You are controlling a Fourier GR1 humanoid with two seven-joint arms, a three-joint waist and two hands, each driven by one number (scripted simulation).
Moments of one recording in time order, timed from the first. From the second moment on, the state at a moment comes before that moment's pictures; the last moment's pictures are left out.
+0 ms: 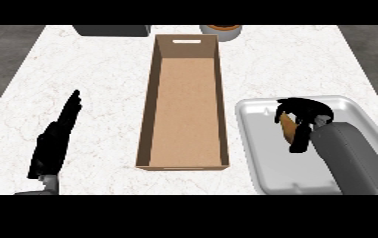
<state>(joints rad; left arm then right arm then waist) 0.02 0.23 0.01 -1.55 -0.15 0.08 0.08 -0.46 -0.39 0.20 -1.02 0.77 0.68 0.25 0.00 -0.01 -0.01</state>
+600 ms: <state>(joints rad) 0.05 0.23 0.06 -1.54 -0.15 0.09 0.08 -0.32 -0.27 0.16 -1.17 0.94 0.27 0.50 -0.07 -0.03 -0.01</state>
